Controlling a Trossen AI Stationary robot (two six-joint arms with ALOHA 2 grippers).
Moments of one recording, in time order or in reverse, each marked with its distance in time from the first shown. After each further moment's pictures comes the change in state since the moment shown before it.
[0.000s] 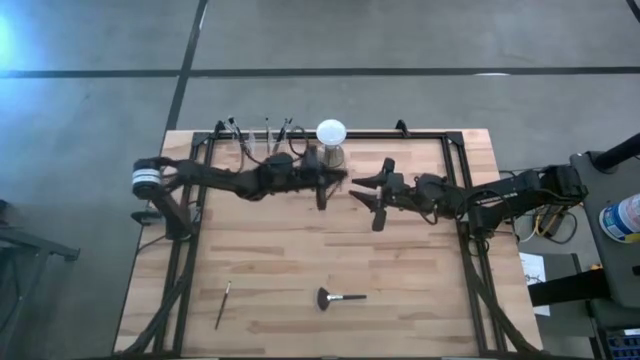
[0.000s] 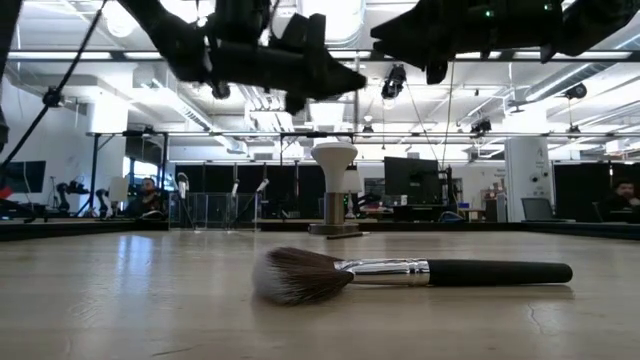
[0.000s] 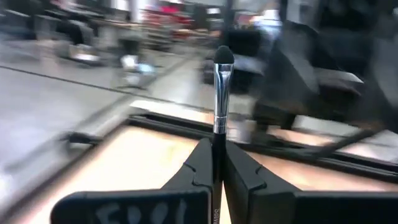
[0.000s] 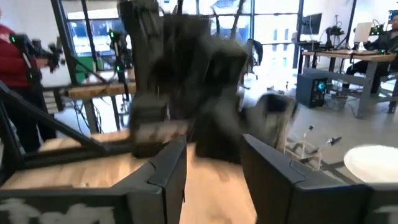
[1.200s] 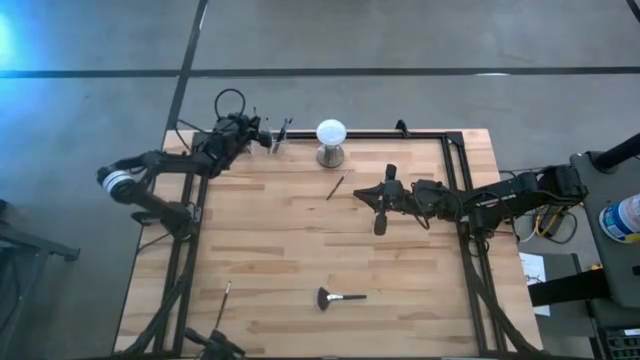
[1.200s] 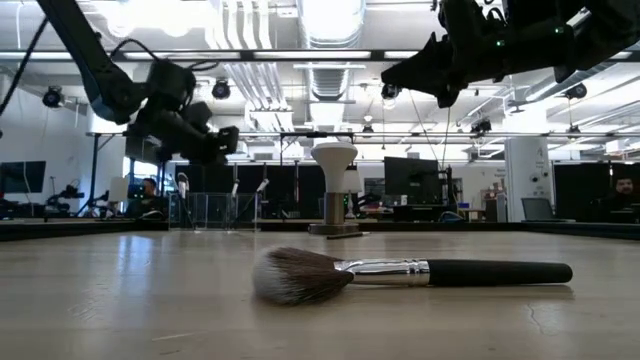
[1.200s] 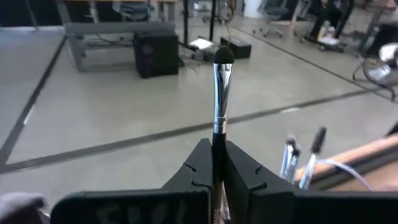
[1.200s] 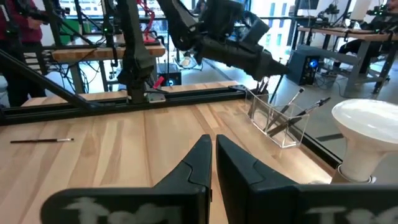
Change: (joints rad) left arm 0.641 -0.226 -0.409 -0.005 -0.332 0.006; right arm 0.000 0.002 -0.085 -0.042 0.026 -0.023
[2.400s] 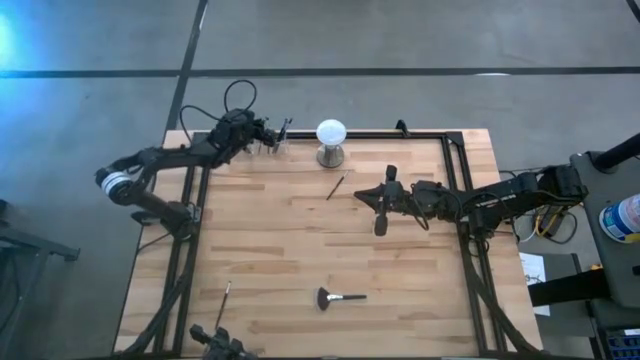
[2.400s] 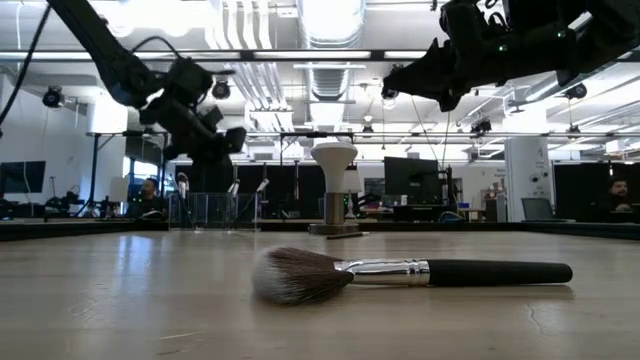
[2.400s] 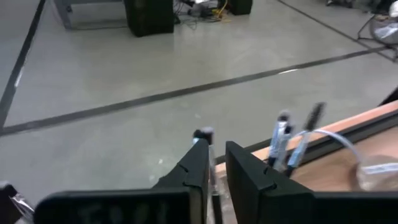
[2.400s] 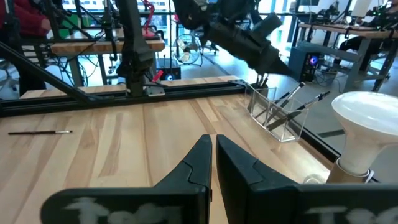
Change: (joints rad) left arm -0.003 -0.014 0.148 -0.361 0.032 -0.059; right arm 0.000 0.001 -0.017 -0.002 -0.001 -0.006
